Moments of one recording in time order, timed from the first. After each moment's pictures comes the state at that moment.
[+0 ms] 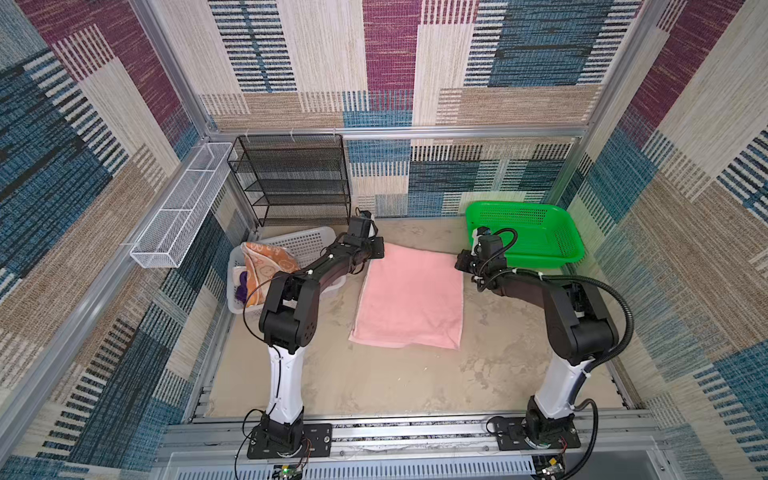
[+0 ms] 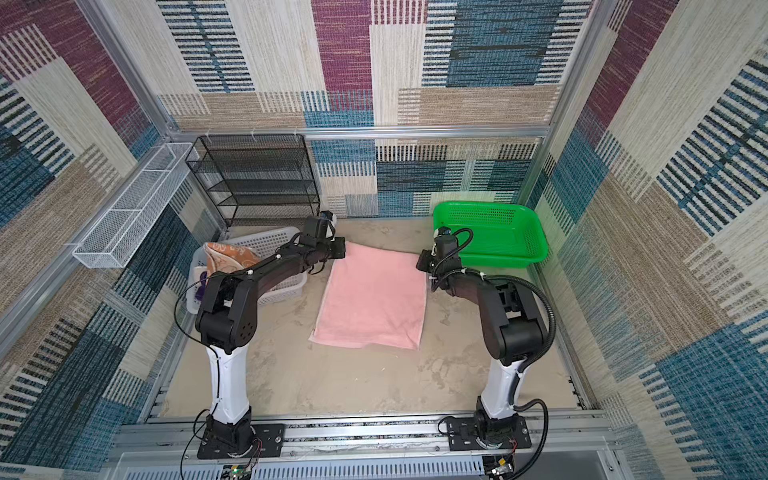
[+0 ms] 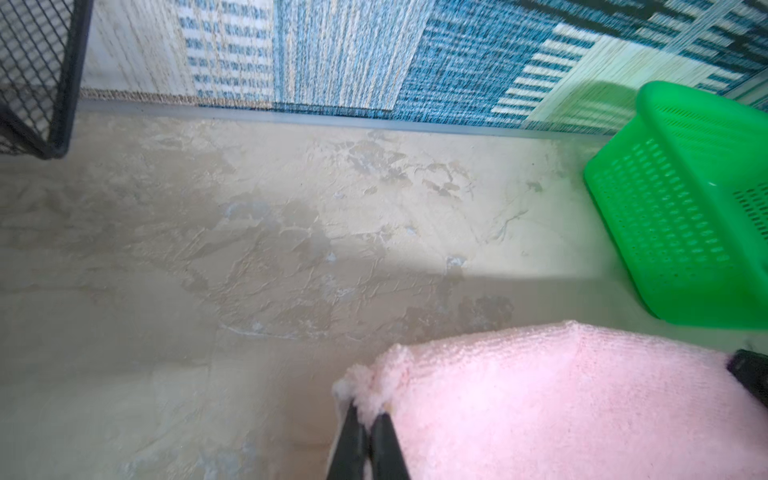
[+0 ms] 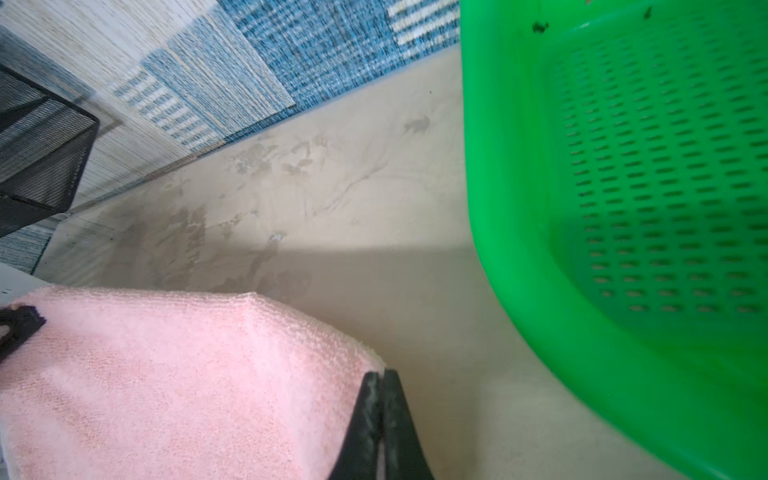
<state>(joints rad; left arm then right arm) -0.36 2.09 1.58 -0.16 0.09 -0.30 0.20 1.83 1.07 0.19 -0.10 0.44</state>
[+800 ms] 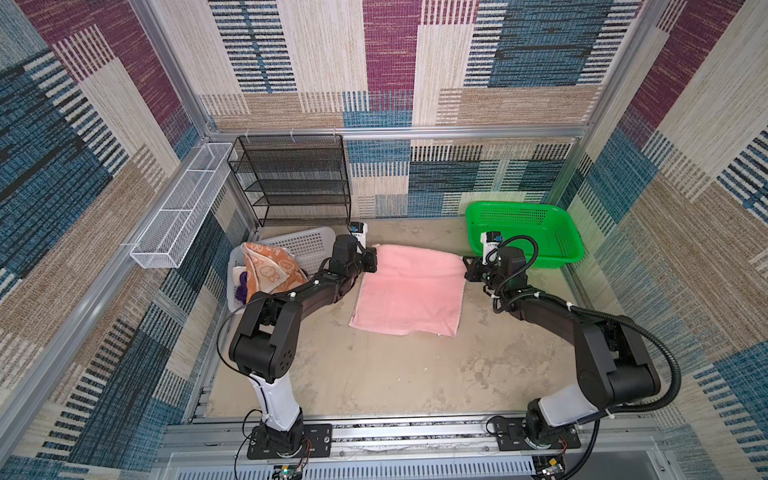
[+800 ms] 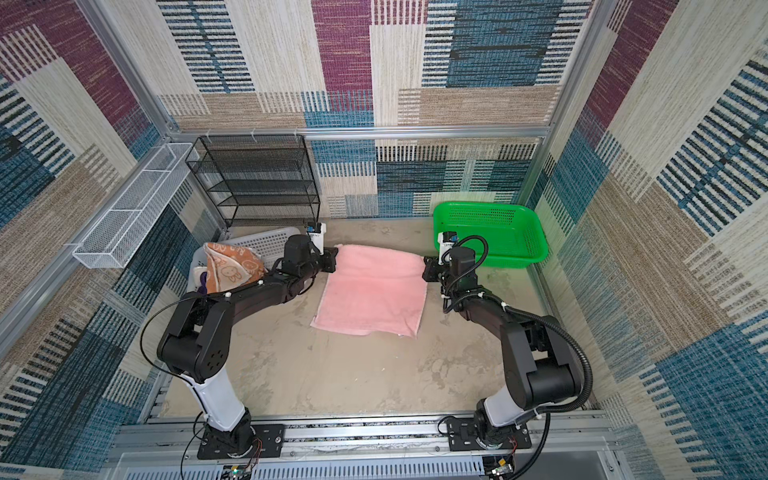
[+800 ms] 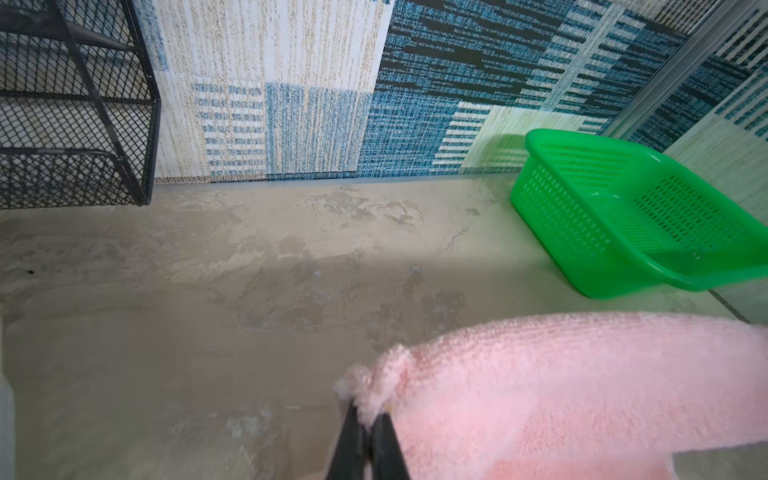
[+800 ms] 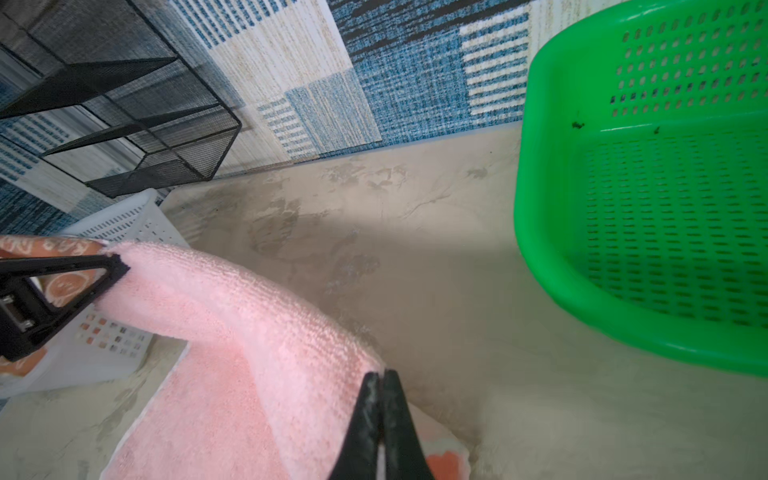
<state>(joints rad) -0.36 1.79 1.09 0.29 0.11 -0.22 0.18 1.50 0.77 0.34 -0.27 0.32</state>
